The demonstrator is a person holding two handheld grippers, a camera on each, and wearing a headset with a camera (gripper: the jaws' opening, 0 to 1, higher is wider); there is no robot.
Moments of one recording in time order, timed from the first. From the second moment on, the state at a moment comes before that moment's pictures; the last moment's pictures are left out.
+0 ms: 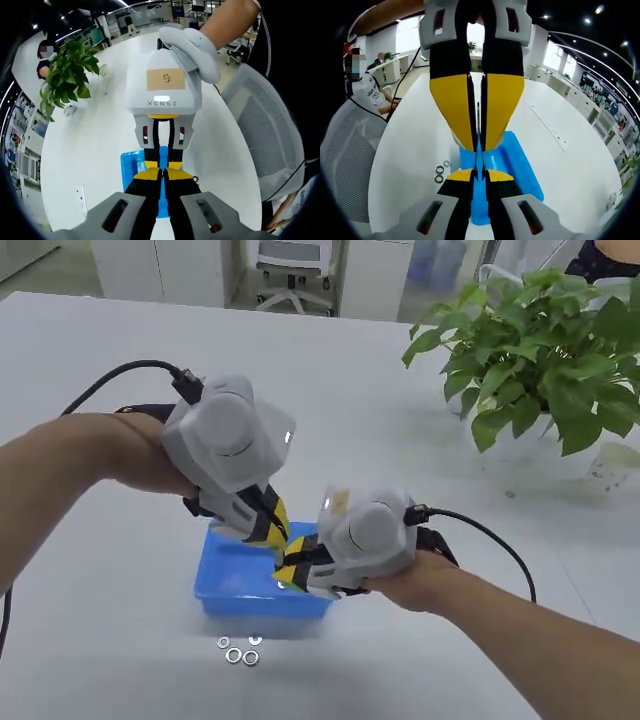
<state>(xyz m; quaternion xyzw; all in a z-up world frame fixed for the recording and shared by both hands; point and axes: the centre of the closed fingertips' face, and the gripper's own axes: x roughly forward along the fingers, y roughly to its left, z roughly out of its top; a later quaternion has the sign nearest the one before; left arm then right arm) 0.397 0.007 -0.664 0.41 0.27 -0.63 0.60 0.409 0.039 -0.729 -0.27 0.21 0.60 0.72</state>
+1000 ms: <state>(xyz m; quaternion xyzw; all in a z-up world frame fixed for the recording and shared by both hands) 0.351 0.020 -0.675 0.40 0.29 -0.63 0.60 0.361 0.048 -0.740 -0.28 0.22 0.62 0.70</state>
